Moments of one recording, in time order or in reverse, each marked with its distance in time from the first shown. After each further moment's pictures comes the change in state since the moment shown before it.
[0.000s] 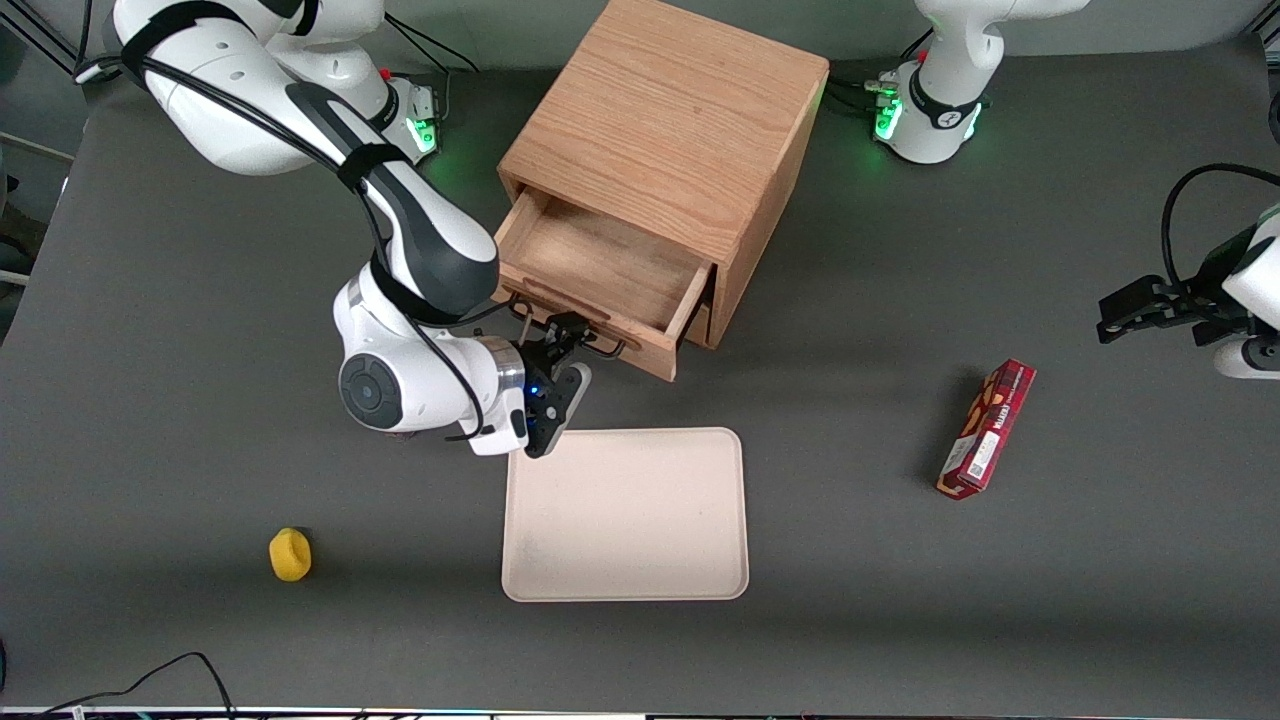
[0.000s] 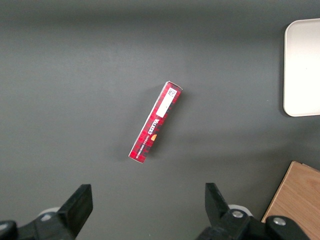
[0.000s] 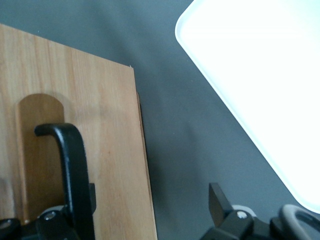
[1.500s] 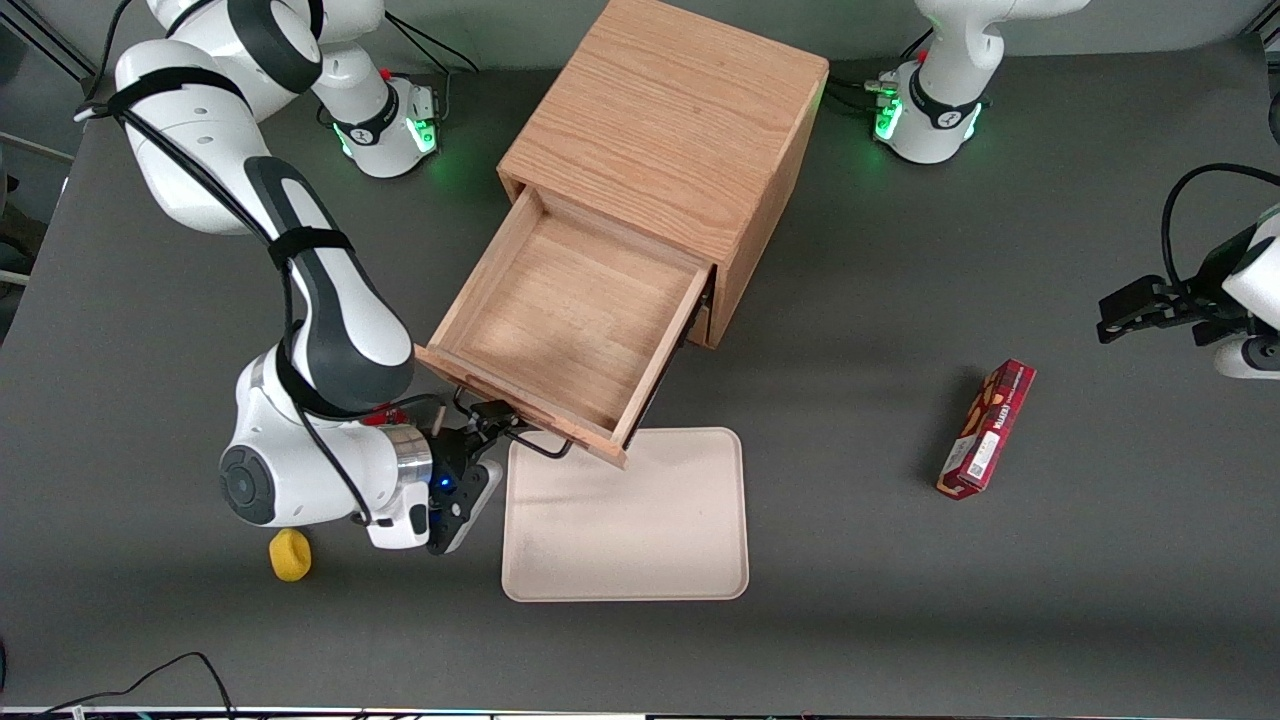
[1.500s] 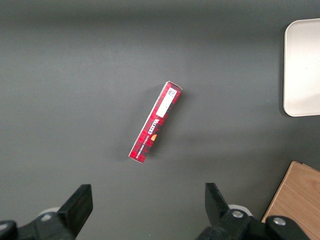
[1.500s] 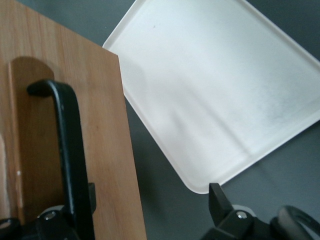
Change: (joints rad) arm 0.010 0.166 -0.183 0.339 -0.012 -0.112 -0.116
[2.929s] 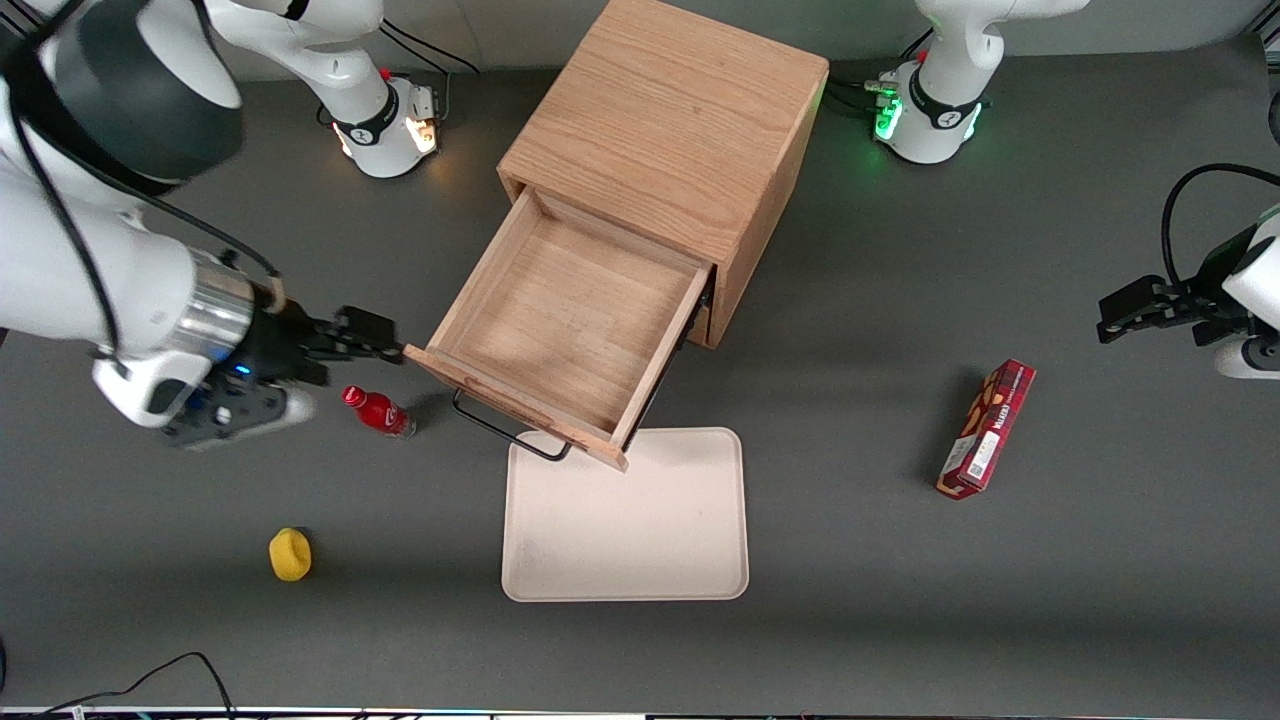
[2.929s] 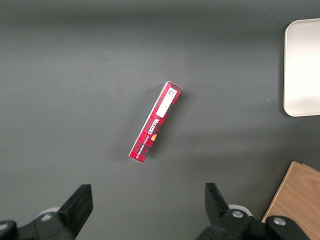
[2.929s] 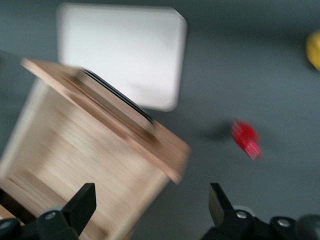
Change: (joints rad) arm -0.024 -0.478 -0.109 -0.092 -0.118 -0.329 0.786
